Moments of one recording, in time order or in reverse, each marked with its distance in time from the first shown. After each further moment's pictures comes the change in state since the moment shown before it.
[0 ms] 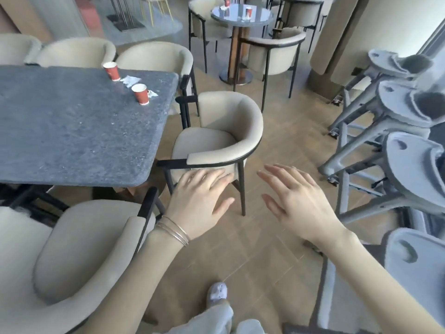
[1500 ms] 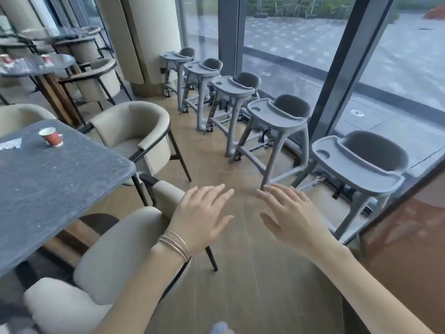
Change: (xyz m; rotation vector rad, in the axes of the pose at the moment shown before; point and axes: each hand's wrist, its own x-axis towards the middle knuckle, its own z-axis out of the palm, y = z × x) left_hand -0.471 -0.319 -0.183 -0.195 -0.069 1.007; right_hand -0.144 -0.777 -0.001 -0.344 0.042 1.005
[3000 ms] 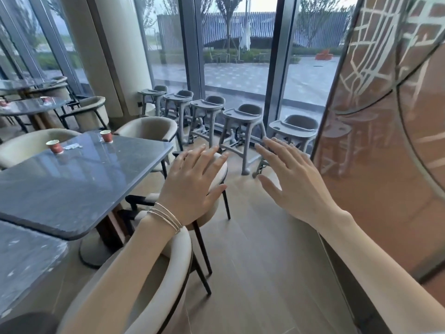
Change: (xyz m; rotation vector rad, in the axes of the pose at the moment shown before) left_hand -0.687 -0.061 -0.278 0.138 0.406 0.344; right_hand -0.413 -0.662 -0.215 -0.136 0.383 0.199
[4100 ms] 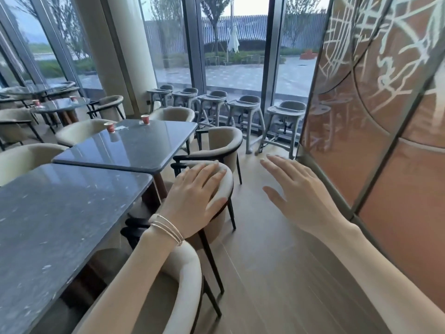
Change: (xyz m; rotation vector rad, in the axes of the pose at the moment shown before) left_hand -0.478 0.016 -0.339 -0.210 -0.149 -0.013; right_hand -0.309 -0.465 -0.222 -0.012 -0.094 0.111
